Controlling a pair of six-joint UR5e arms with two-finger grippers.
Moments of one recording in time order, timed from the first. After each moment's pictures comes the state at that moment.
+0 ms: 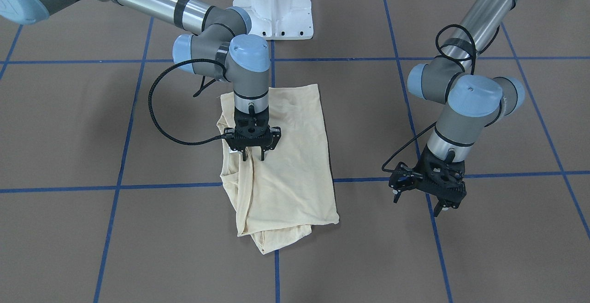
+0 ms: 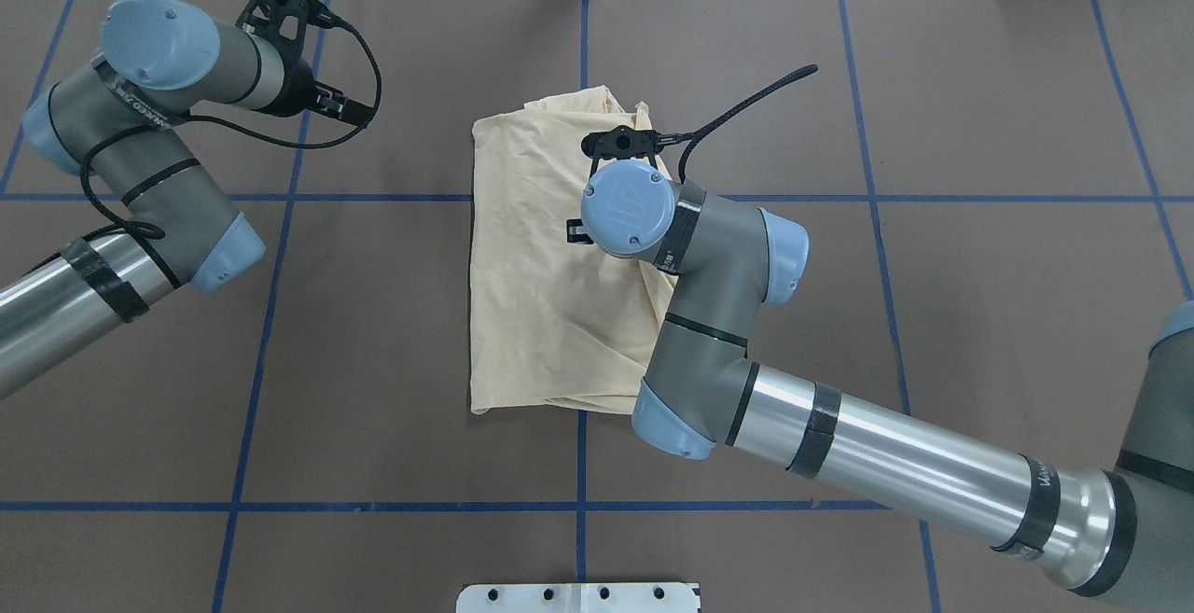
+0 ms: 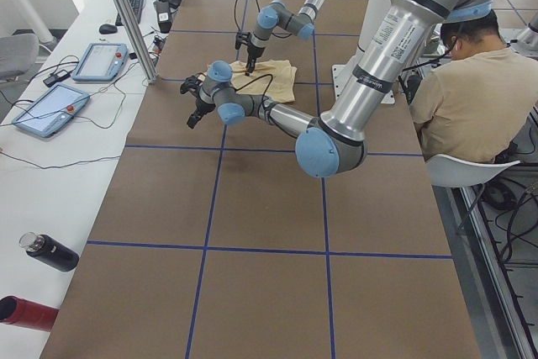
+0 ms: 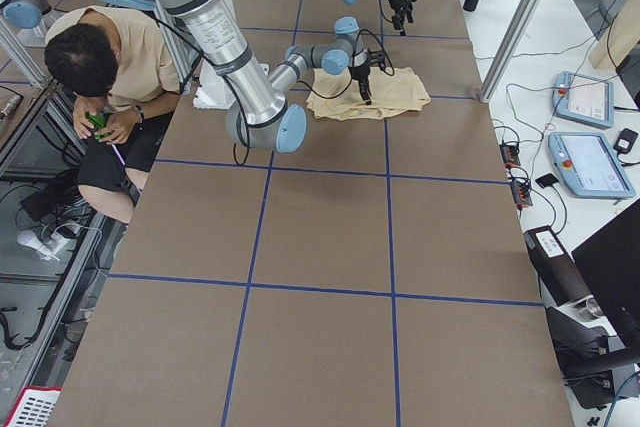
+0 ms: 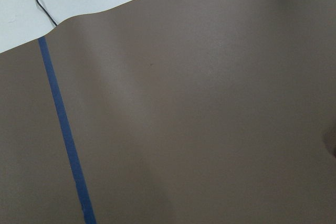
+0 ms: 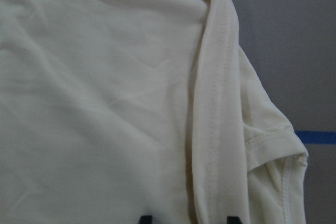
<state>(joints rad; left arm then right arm) -0.87 -2.12 -1.30 -2.27 -1.82 -0.60 0.50 -0.77 1.36 -1.38 1.57 1.18</state>
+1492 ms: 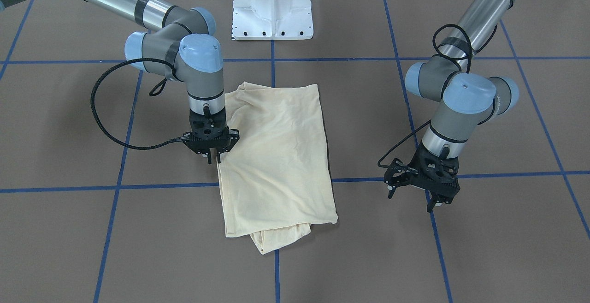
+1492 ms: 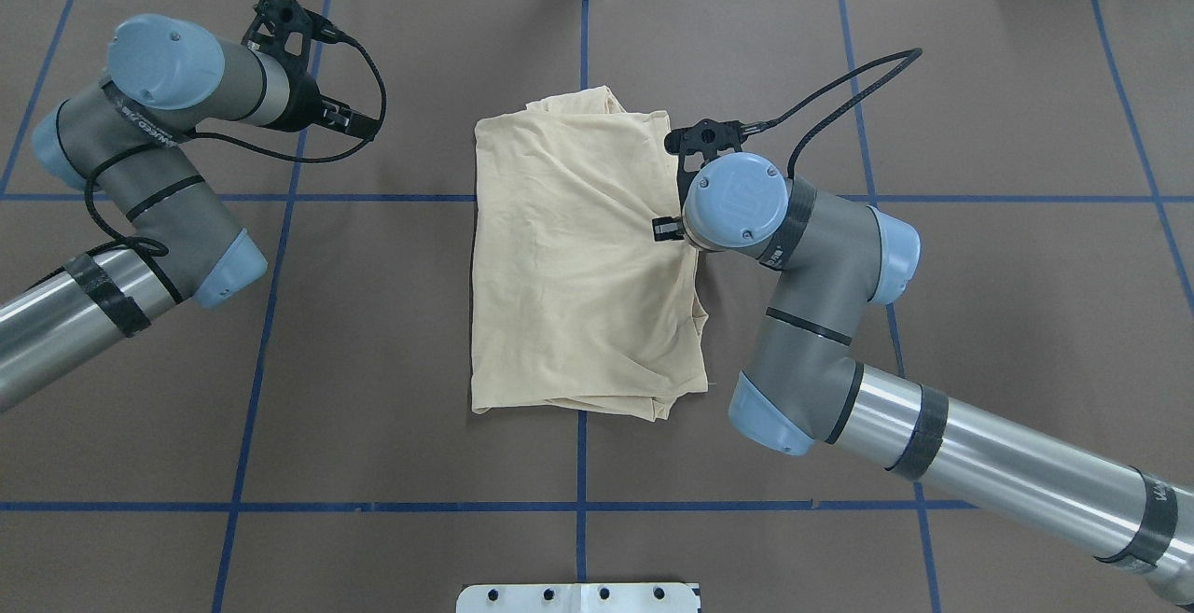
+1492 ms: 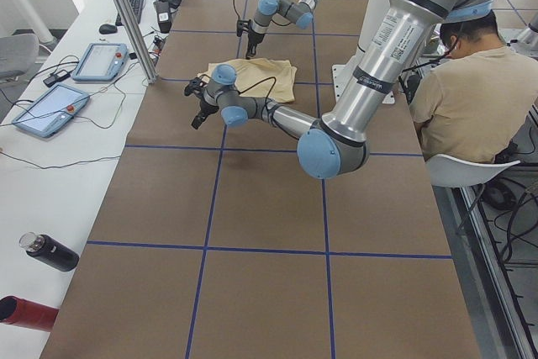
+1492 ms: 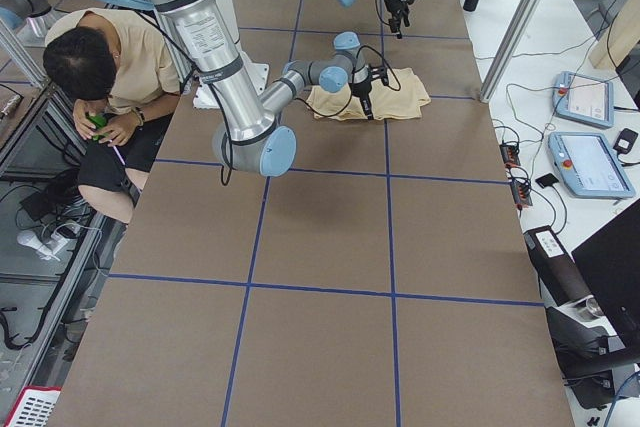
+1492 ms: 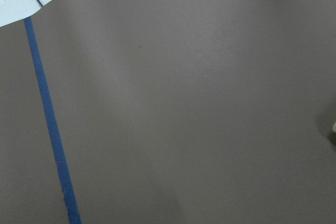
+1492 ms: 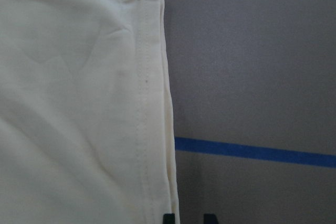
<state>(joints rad) -0.85 -2.11 -1.30 -2.31 -1.82 -0.63 0.56 -0.96 1.53 -1.37 1.58 1.06</state>
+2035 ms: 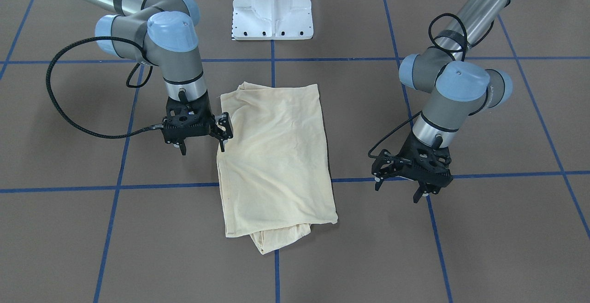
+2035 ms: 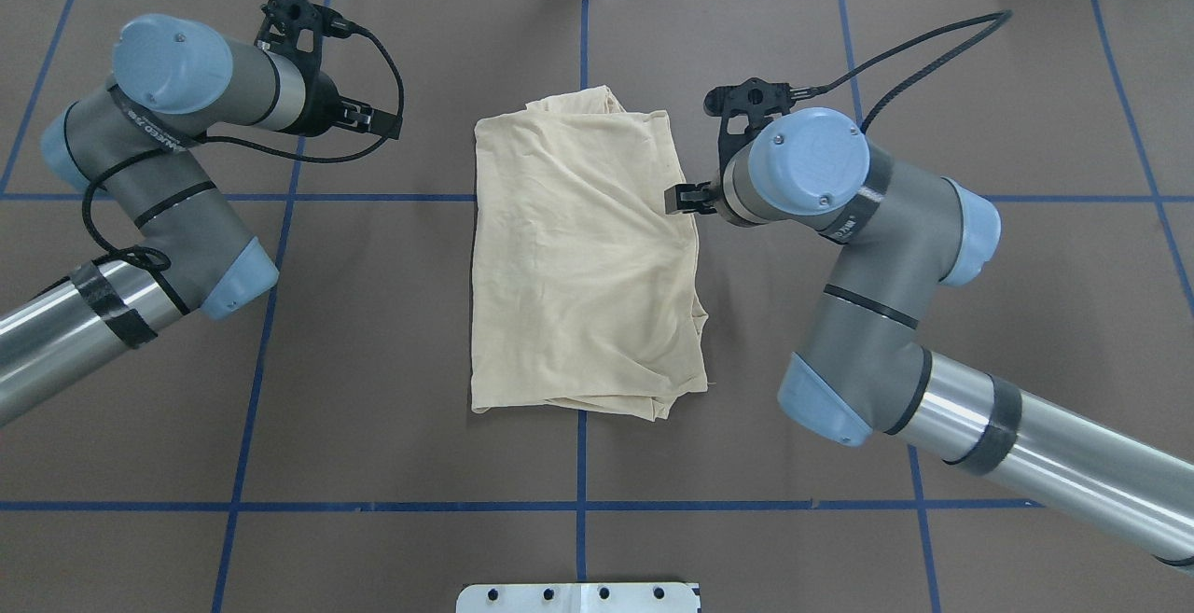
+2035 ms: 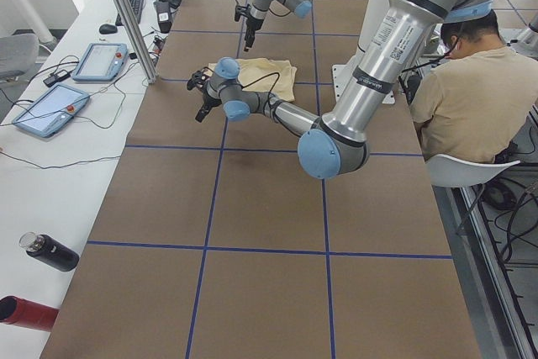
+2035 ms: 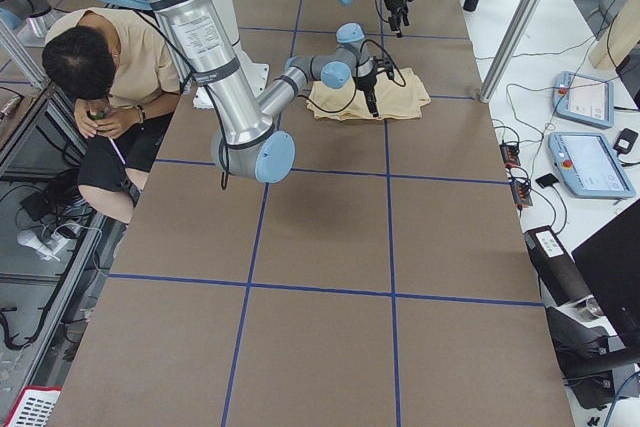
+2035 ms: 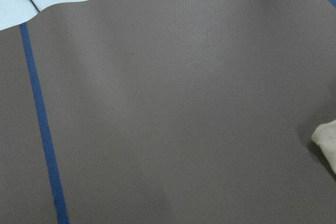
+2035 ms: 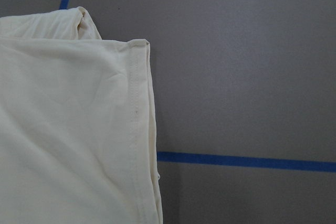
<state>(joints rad) -0.82 -2.10 -1.40 -2.29 -1.84 -0.82 0.61 -1.05 1.72 -1.38 1.65 1.11</state>
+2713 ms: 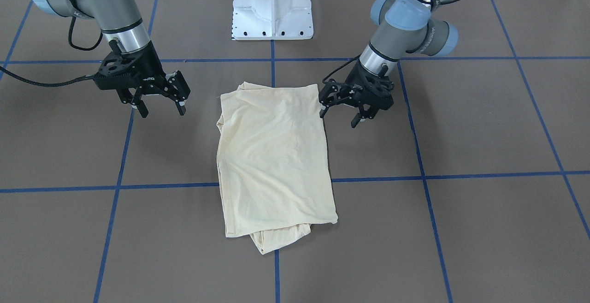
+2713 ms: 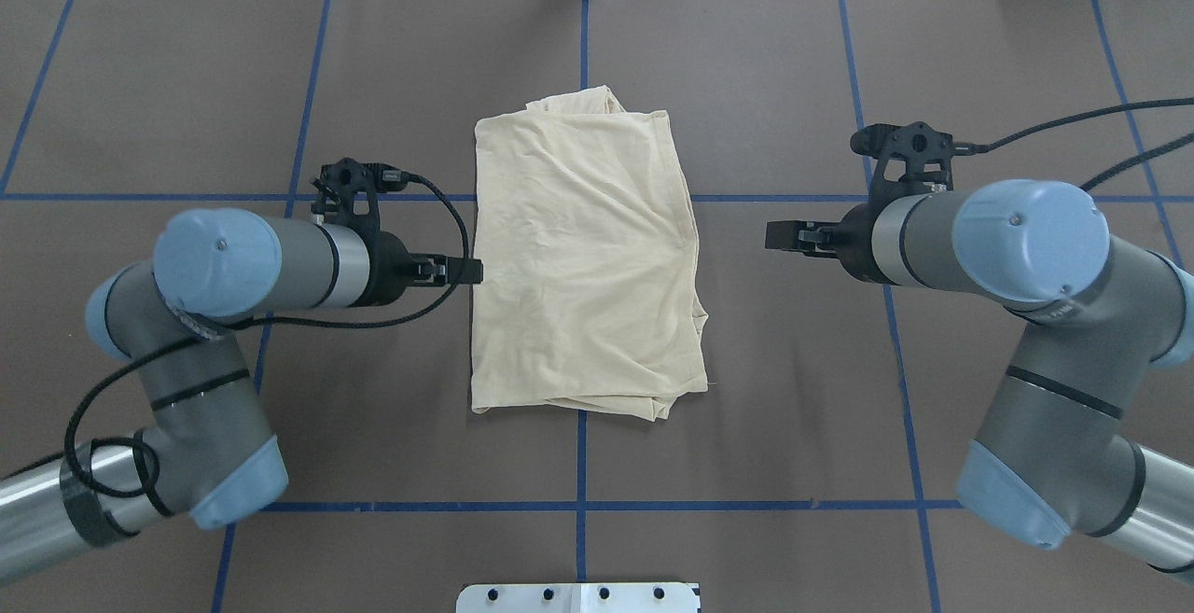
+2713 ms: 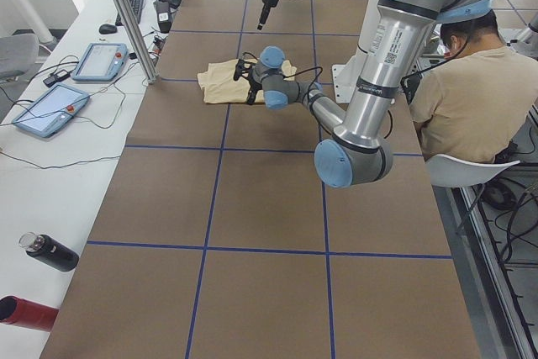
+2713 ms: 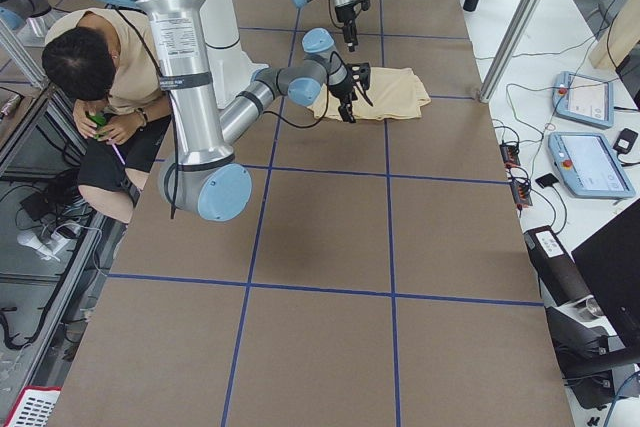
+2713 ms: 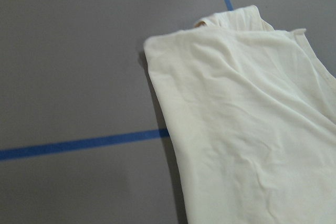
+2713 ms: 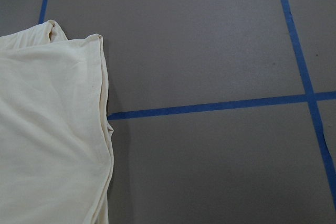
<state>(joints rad) -0.50 -1.94 -1.74 -2.22 -1.71 -1.25 0.60 -1.41 2.01 -1.18 1.65 1.30</state>
